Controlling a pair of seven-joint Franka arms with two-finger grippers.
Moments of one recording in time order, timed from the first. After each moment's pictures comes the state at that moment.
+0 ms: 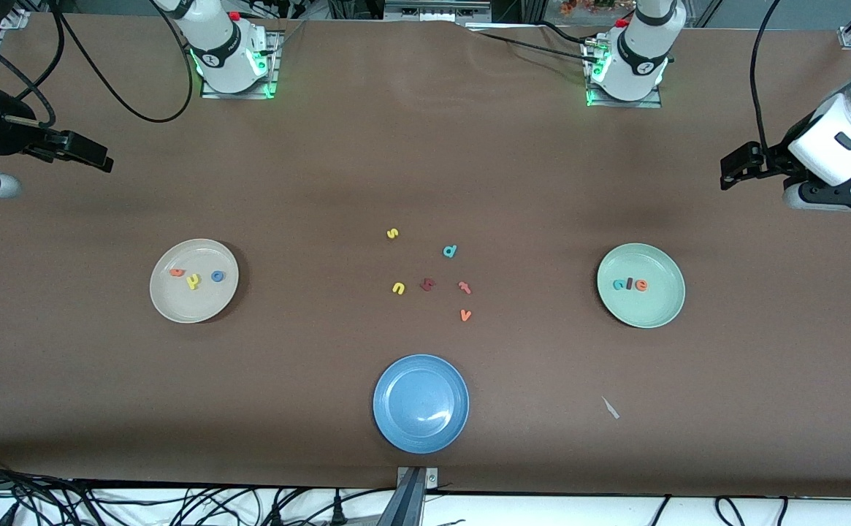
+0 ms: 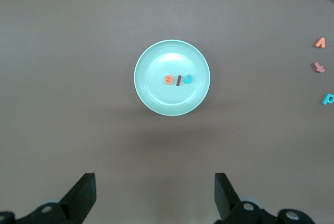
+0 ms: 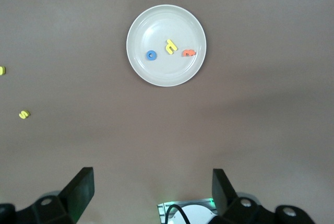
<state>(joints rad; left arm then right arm) 0.00 0.00 -0.05 -1.65 0.02 1.55 -0.01 0.14 0.01 -0.13 -1.63 0.03 1.47 0.15</state>
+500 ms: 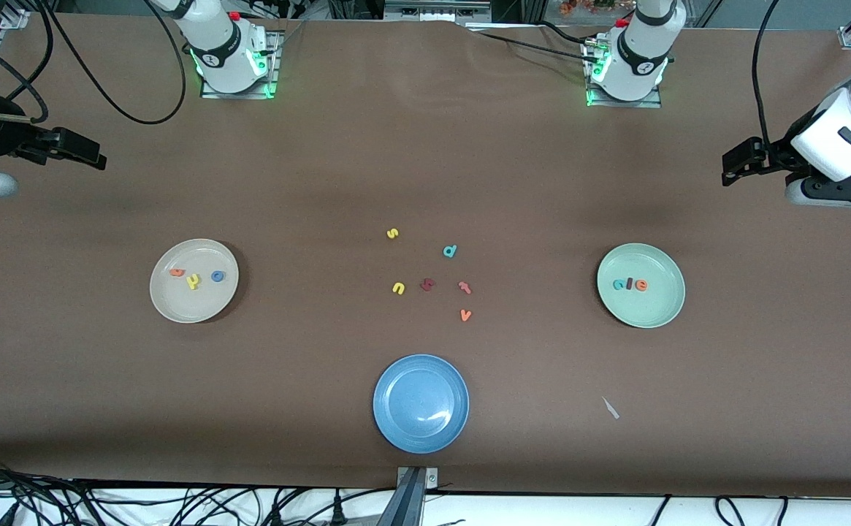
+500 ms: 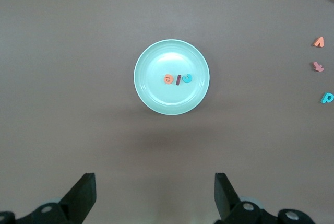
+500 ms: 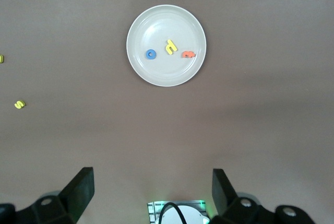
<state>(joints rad) -0.01 0.00 -0.05 -1.64 0.02 1.55 -0.01 0.14 0.02 -0.15 -1.62 0.03 1.46 0.08</state>
